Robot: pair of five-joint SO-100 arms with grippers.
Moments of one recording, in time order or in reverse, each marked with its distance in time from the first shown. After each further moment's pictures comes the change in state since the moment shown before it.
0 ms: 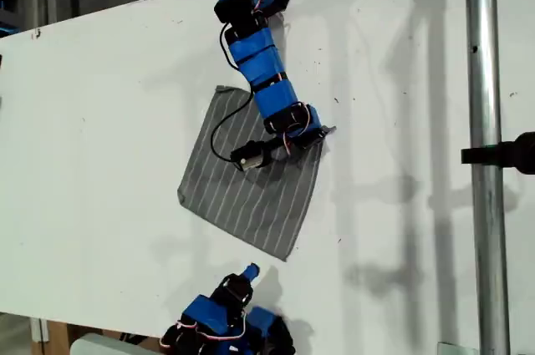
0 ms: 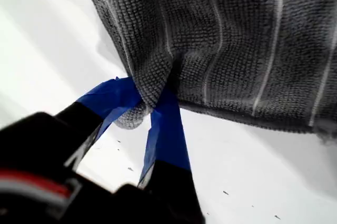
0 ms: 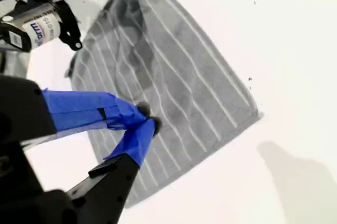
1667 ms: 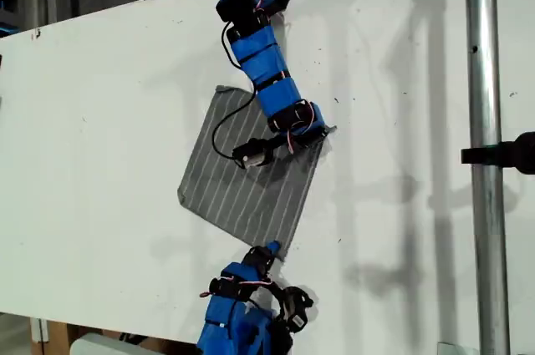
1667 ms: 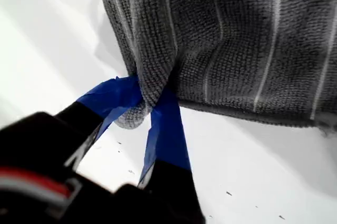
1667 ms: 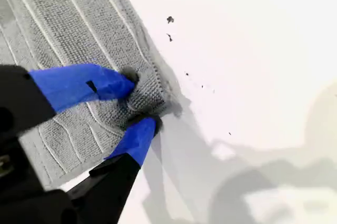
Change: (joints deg) arm 0 -4.6 -13.8 43.1 -42.5 -5.1; arm 1 -2.0 0.4 0.0 1.3 2.0
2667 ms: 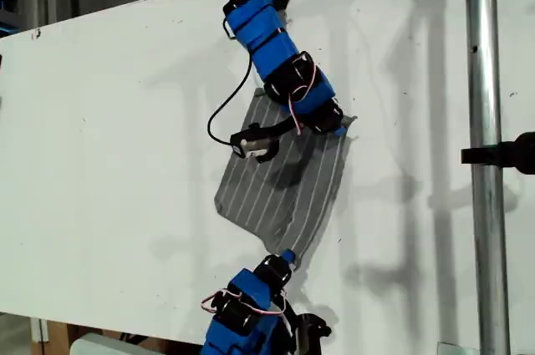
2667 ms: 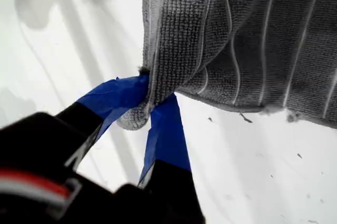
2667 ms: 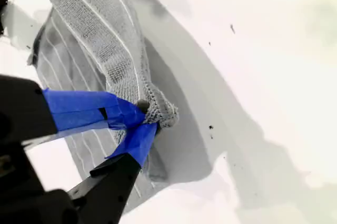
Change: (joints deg) arm 0 17.2 2.5 -32.1 23.9 -7.0; arm 1 -6.9 15.5 -4.7 3.3 -0.8
